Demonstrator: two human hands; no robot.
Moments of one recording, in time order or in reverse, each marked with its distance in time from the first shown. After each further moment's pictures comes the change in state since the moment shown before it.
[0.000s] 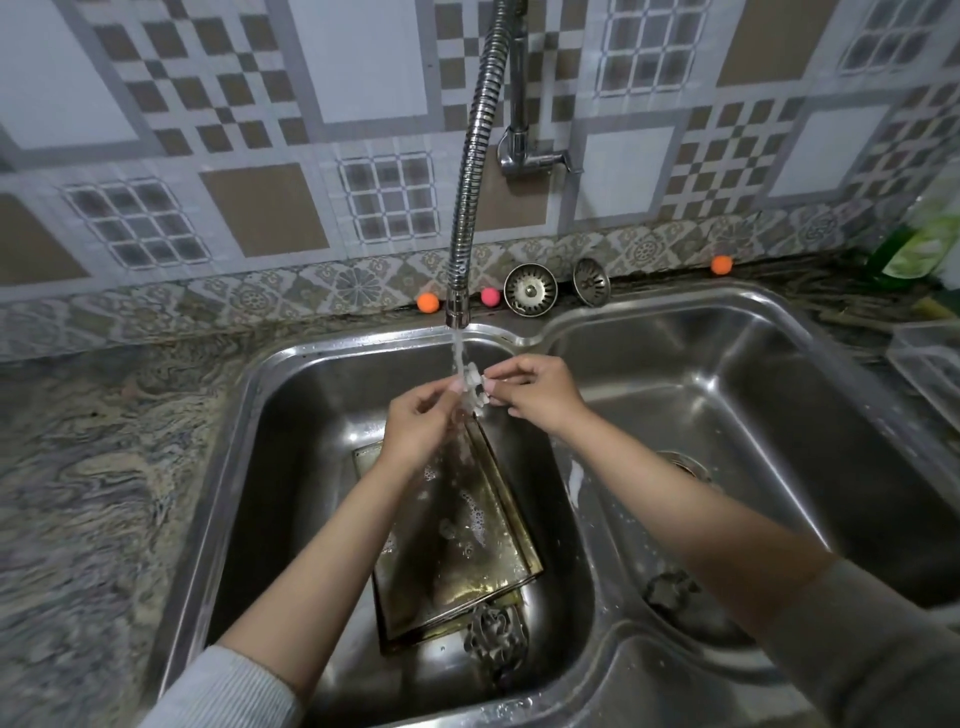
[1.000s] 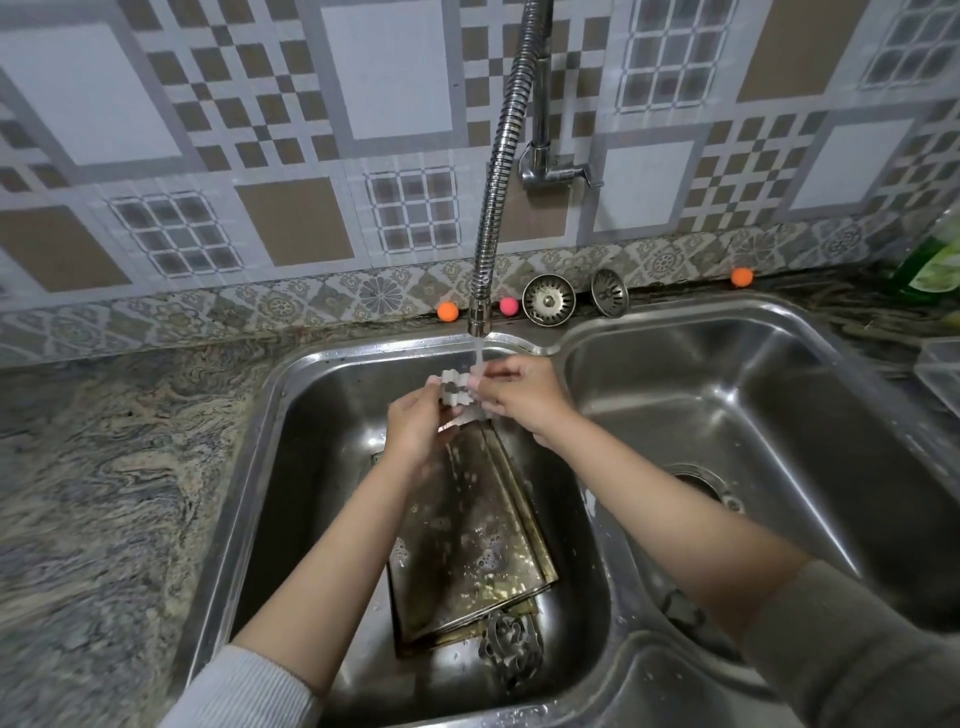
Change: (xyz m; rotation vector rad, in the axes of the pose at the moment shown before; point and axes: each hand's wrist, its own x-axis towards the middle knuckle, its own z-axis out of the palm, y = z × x) left_hand 0.005 0.015 -0.012 -0.168 0.145 -0.199; right_hand 0.005 -0.014 0.033 0.219 -0.057 0.036
